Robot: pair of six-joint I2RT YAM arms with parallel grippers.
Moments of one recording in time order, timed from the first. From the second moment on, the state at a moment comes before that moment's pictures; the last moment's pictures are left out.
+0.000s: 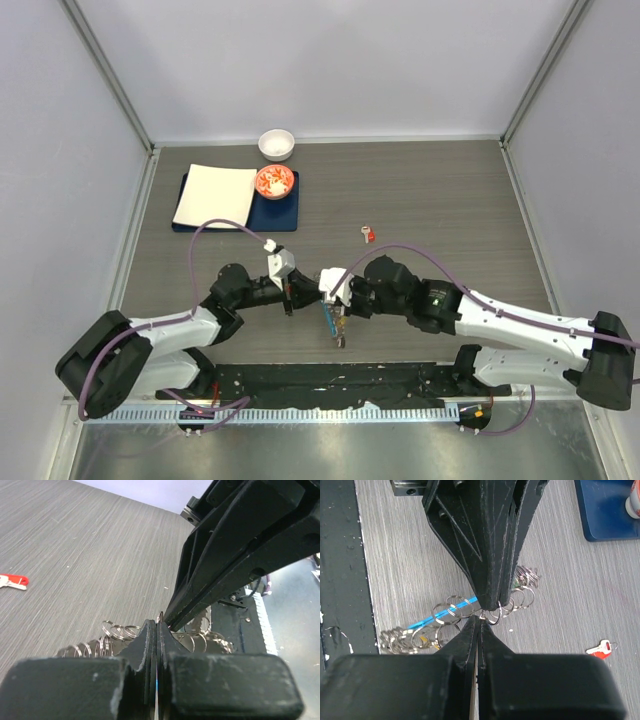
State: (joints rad) left arm -0.70 1.18 0.25 0.99 0.70 -0.25; right arm 1.10 1.04 0.74 -0.25 -0.09 -0.39
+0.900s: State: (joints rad) left arm -0.70 0.54 0.43 0.06 -0.43 -0.42; right arm 1.06 1.51 1.01 -0.03 0.06 -0.41
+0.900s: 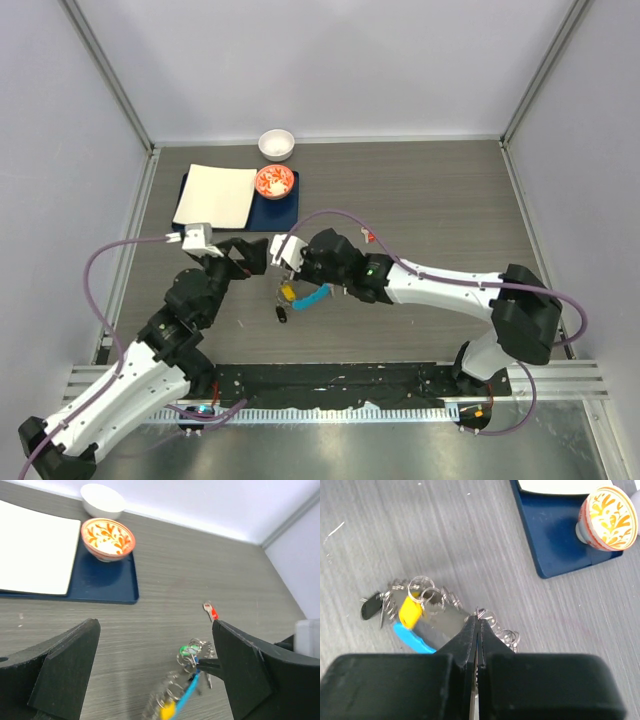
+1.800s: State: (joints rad) left arm -0.70 0.46 0.68 -0.52 -0.53 -0.51; right arm 0.95 1.39 0.57 0.17 0.08 0.10
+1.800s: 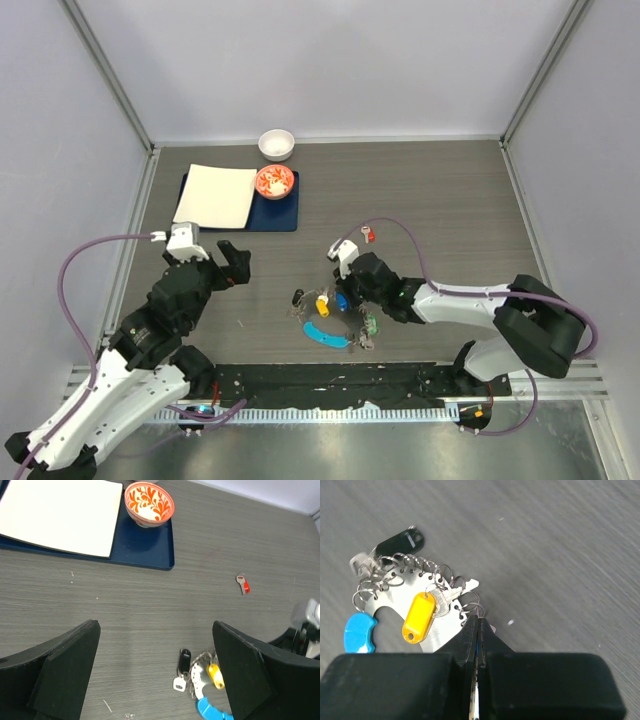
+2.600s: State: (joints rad) left arm -0.59 0.71 0.82 -0.55 -0.46 -0.43; right arm 0.60 1.56 0.90 0.26 -0.01 0.34
